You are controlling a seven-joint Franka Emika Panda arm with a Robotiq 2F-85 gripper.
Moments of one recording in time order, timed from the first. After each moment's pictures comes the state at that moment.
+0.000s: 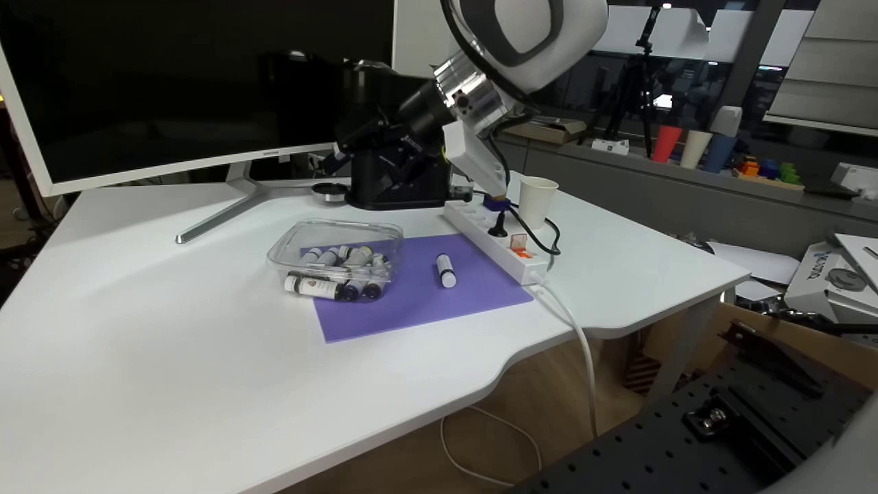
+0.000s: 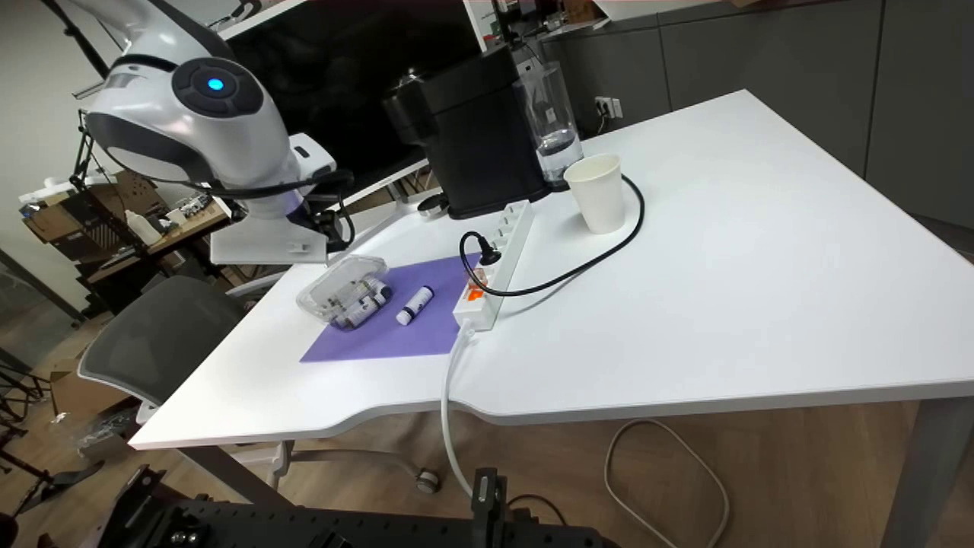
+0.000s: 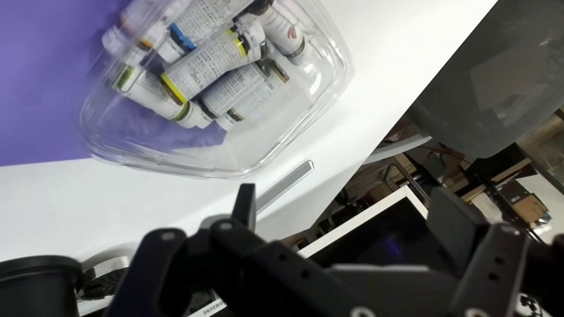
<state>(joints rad) 0.11 0.15 0.00 -2.48 1.75 2.54 -1.74</state>
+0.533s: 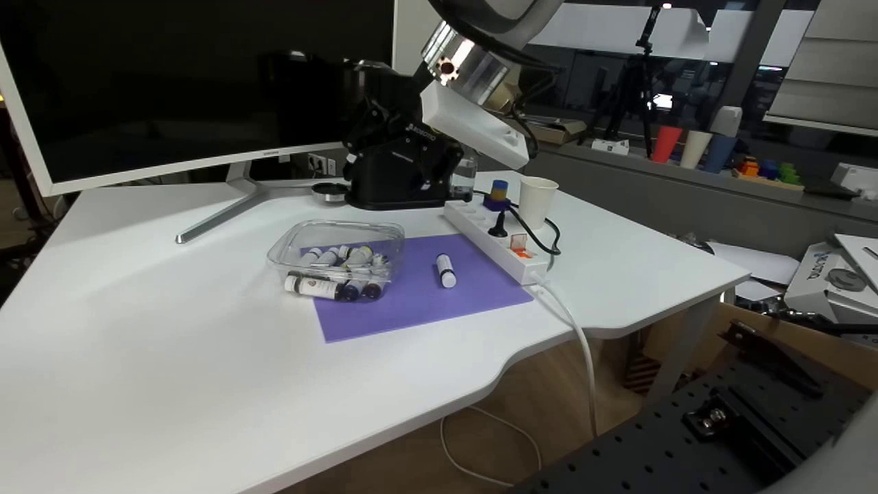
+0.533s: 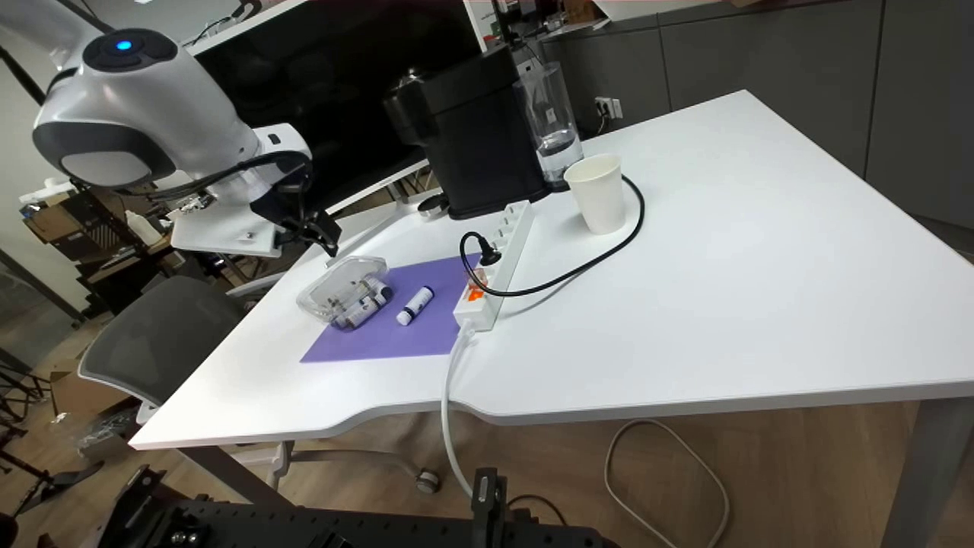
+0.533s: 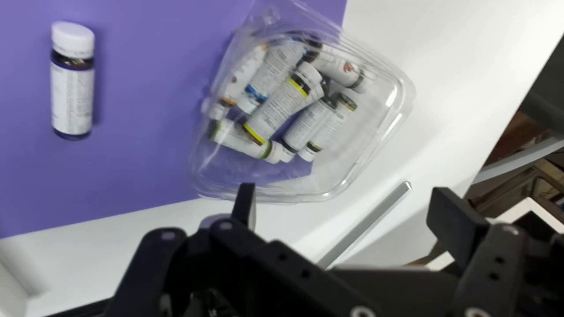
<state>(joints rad) 0.15 0.10 0.08 -2.53 1.53 2.90 -1.19</state>
